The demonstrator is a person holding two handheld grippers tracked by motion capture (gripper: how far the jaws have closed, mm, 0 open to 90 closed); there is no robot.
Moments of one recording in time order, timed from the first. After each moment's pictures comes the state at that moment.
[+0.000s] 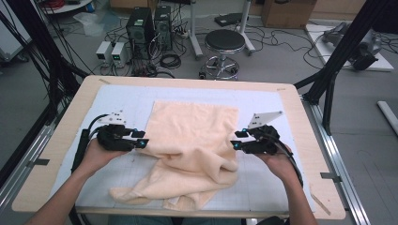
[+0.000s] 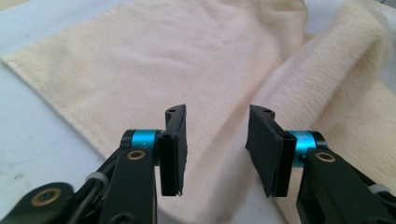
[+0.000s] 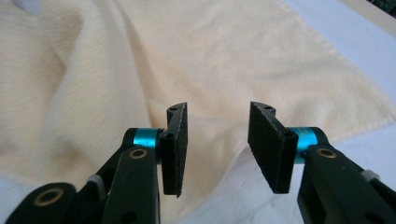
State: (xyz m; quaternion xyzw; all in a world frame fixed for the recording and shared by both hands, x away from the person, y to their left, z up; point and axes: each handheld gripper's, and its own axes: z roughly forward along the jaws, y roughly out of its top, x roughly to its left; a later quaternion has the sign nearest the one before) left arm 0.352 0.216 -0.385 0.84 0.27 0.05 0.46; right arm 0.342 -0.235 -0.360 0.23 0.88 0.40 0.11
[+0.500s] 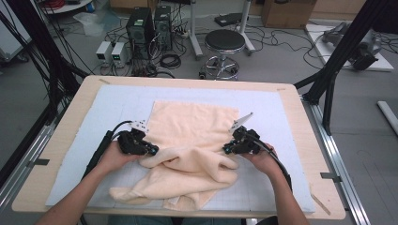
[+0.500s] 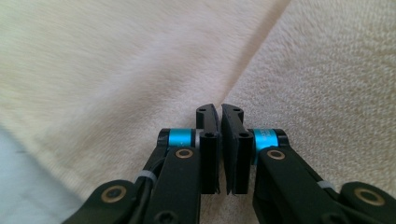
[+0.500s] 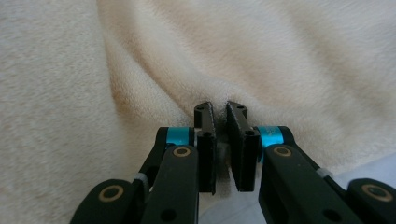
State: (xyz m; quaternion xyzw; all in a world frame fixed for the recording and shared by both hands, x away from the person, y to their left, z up) left arm 0.368 0.187 -0.425 0.89 0.28 0.04 0.37; right arm 0.379 -0.211 -0.421 0.25 0.92 0.30 0.04
